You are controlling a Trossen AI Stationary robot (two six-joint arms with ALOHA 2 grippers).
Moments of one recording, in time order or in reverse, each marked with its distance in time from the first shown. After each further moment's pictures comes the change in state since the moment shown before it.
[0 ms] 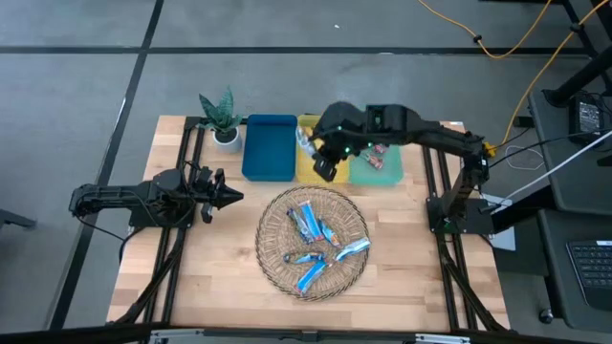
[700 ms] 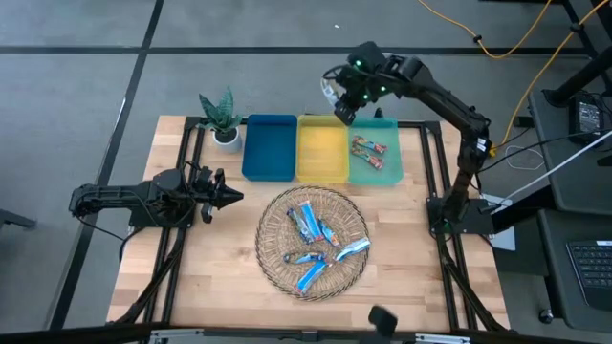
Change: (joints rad) left arm 0.000 0.000 0.000 0.000 0.000 0.000; right arm -0.456 0.022 -0.006 -0.011 -0.140 -0.375
